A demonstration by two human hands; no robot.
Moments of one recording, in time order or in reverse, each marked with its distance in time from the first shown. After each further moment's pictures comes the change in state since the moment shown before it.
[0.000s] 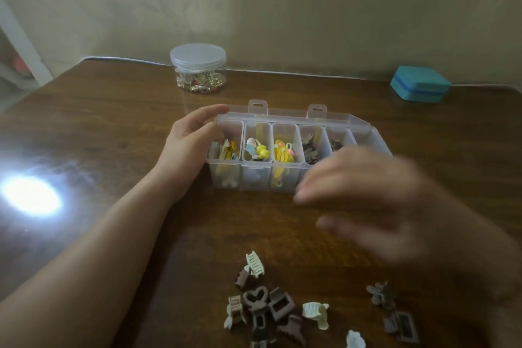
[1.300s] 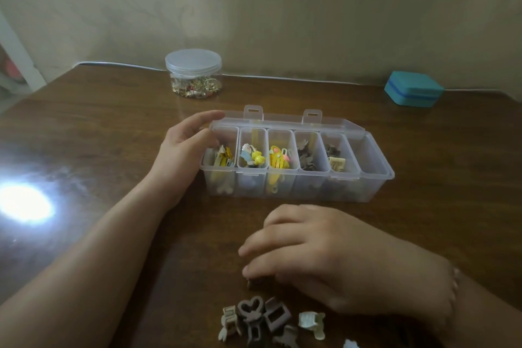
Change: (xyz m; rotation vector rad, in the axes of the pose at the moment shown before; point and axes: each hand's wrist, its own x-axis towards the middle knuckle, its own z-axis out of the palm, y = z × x) left_hand 0.003 -0.003 -0.001 -0.022 0.003 -0.006; right_hand 0.010 -0.008 0.038 -0.048 -0.362 -0.142
